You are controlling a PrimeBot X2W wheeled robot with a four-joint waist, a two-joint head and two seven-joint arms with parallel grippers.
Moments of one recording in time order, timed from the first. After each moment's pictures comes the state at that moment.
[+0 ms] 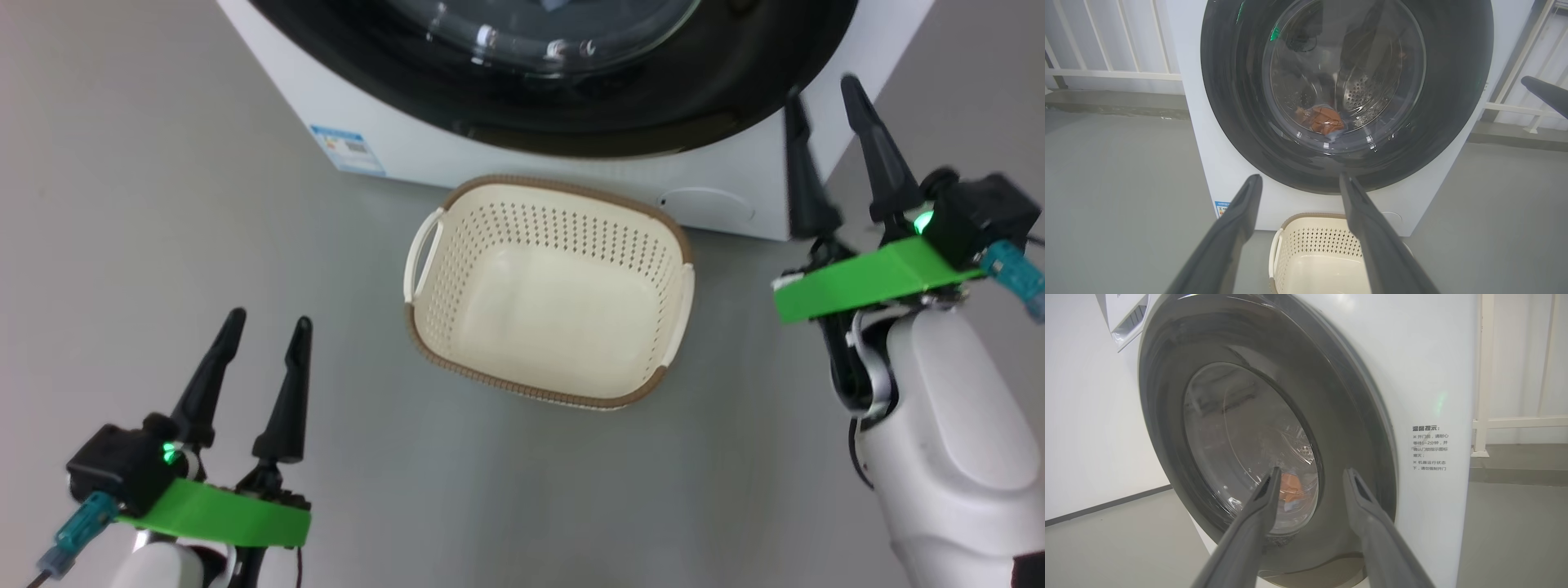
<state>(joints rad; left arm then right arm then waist) -0.25 0.21 -0.19 0.18 -0.44 -0.13 -0.26 -0.60 -0.07 0.07 0.35 0.24 0.13 -0.26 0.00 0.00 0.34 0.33</state>
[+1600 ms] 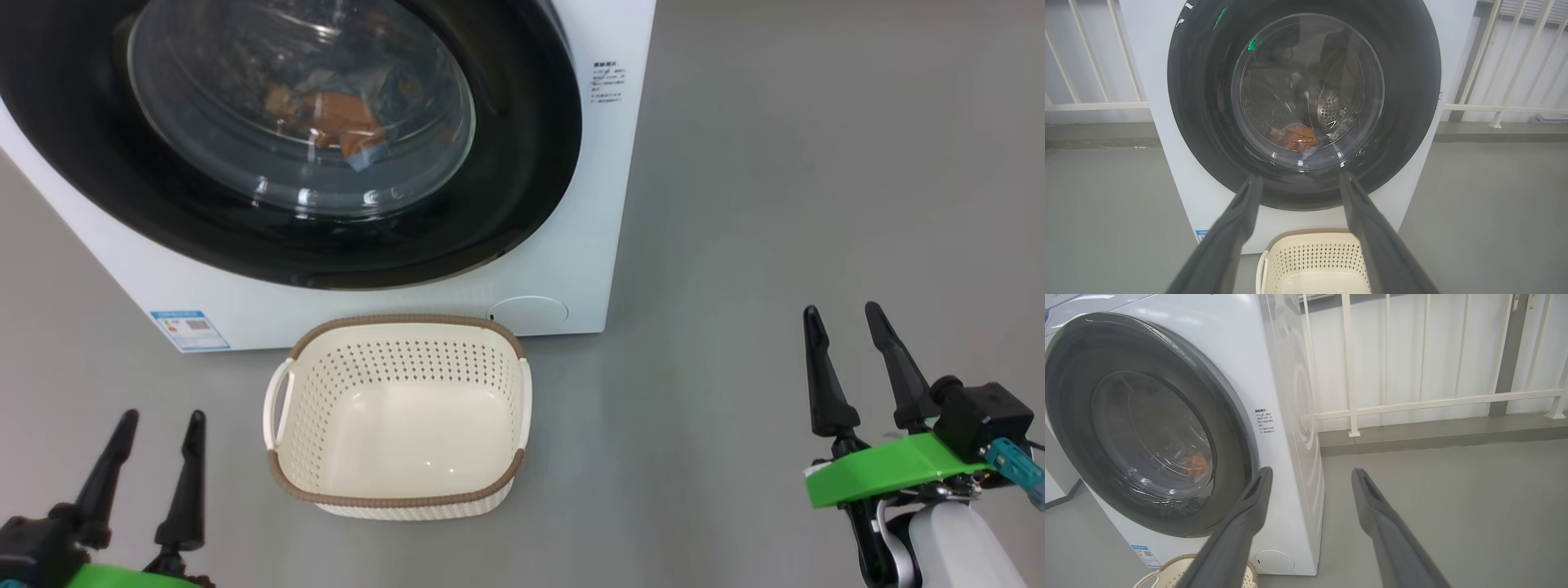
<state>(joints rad) -0.07 0.29 -0.02 0.22 -0.39 -0.13 -0.26 -0.18 -0.06 -0.01 0.25 0.26 0.13 -0.26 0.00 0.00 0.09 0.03</state>
